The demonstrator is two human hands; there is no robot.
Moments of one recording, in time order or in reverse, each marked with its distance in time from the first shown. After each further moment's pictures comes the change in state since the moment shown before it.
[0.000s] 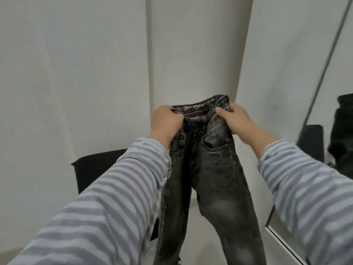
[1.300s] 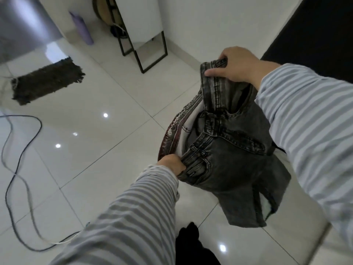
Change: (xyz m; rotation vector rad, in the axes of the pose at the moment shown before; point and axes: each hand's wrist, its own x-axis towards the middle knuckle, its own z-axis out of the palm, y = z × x) left_hand -0.444 -0.405 -0.039 0.233 -0.398 -1.469; right_hand -0.251 0.041 0.477 -0.505 -1.362 -0.879
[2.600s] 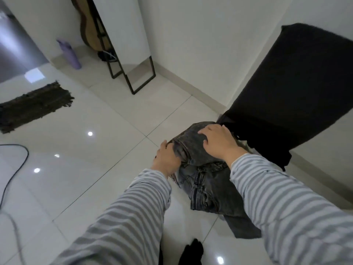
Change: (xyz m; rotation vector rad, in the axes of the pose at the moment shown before) left_hand -0.005 -0.014 -0.093 -0.157 0.259 0.256; right_hand -0.061 -0.042 0.094 -0.197 -0.108 0.090
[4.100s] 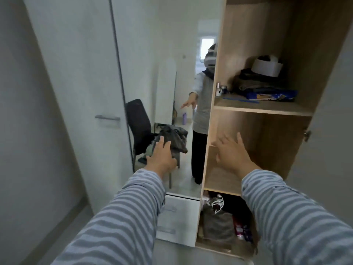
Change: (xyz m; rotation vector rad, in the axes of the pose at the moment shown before) left_hand -0.460 0.405 0.240 0.636 -0.813 1.933; right_hand -0.669 -0.020 -0.070 -0.171 0.271 2.134
